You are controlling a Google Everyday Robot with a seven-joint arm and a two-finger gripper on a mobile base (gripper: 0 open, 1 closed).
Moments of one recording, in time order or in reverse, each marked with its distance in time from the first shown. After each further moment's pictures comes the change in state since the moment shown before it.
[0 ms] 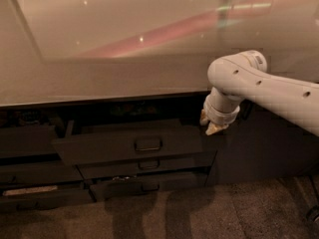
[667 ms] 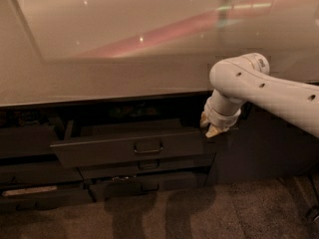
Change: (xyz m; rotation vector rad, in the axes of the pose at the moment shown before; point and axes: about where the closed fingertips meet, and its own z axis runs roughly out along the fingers) arm -0.007 0.008 -0.001 0.004 -0.017 -0.008
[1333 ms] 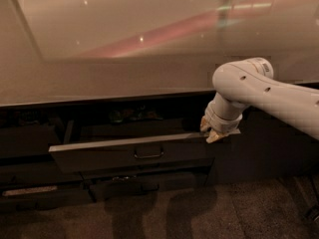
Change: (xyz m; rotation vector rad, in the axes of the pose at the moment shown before) arm -0.011 0.013 0.001 0.001 -0.037 -0.017
